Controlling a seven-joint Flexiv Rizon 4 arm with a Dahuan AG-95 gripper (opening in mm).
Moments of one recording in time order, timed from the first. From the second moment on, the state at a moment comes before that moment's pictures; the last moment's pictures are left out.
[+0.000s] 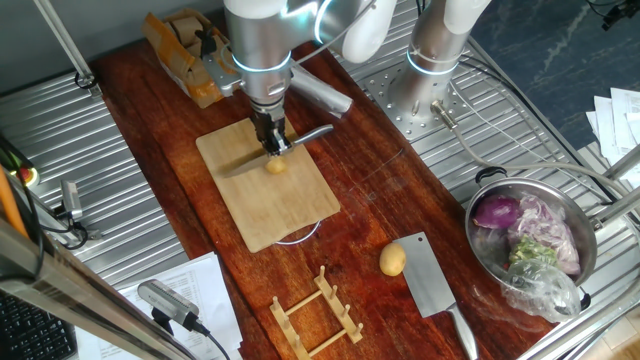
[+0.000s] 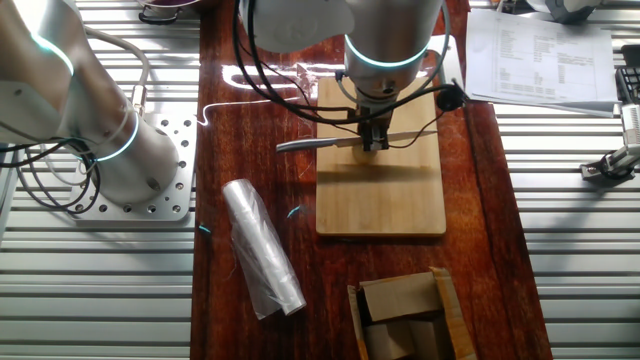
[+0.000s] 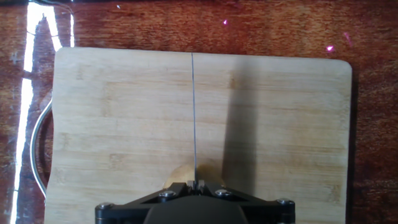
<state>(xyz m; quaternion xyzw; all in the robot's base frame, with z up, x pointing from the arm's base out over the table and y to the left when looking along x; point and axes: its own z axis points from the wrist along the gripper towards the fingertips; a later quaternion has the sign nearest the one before) 0.445 0.024 0.075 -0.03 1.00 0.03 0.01</state>
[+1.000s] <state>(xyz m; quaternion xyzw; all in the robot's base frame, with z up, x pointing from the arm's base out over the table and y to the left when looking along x) 0.451 0.026 0.061 -0.04 1.00 0.02 0.02</state>
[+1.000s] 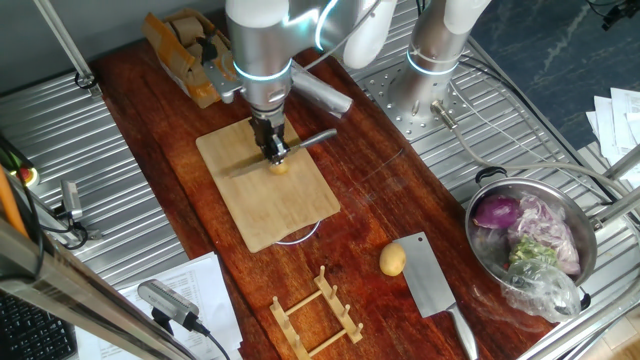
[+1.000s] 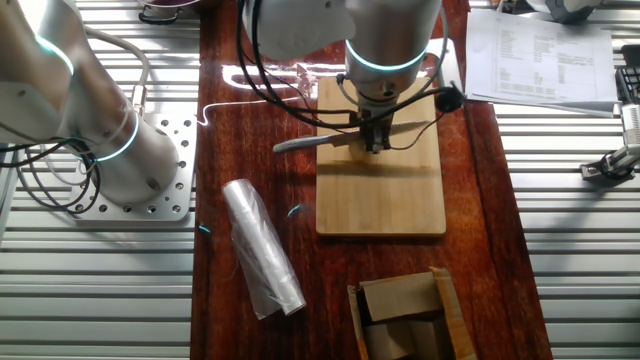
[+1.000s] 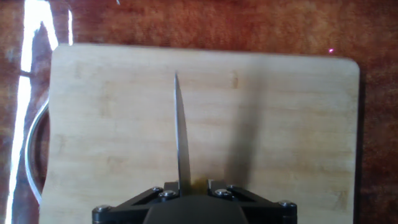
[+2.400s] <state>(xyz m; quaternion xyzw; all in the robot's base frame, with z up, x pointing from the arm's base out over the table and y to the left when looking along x) 0.437 0.034 0.134 -0.03 1.00 0.04 0.02</state>
